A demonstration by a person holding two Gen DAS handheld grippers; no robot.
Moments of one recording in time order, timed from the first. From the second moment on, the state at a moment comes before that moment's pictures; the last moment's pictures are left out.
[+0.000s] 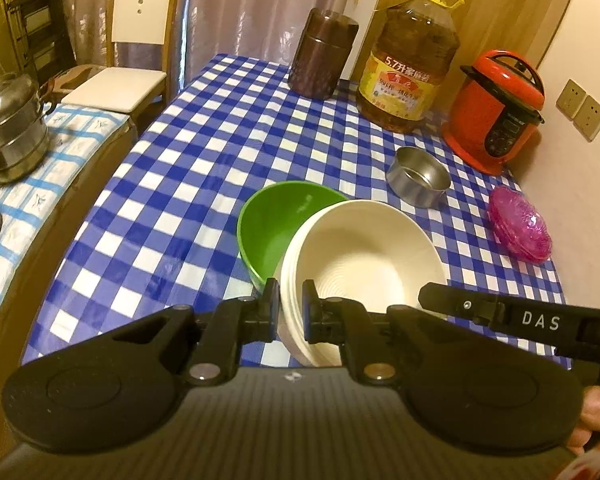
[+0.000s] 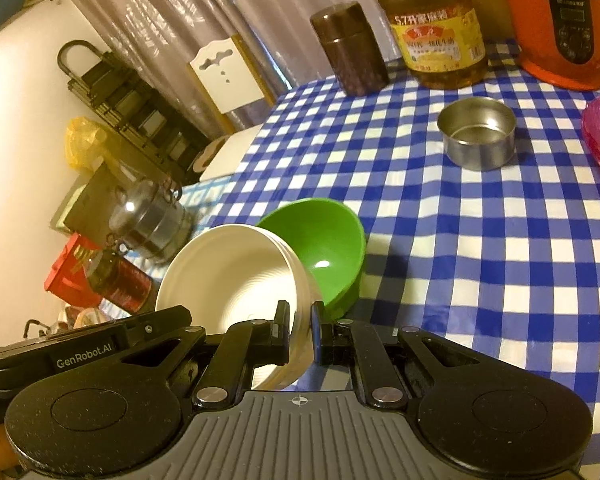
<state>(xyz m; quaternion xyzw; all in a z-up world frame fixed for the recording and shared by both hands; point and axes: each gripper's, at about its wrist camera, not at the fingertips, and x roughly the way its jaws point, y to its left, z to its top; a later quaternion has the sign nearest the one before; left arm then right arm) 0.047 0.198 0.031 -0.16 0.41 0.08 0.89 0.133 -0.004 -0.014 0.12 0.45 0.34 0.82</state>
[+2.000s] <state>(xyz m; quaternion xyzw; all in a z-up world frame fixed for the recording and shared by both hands) 0.142 0.236 -0.023 -0.15 0.45 0.09 0.88 0.228 0.037 -0.064 0.13 0.45 0.34 0.81</state>
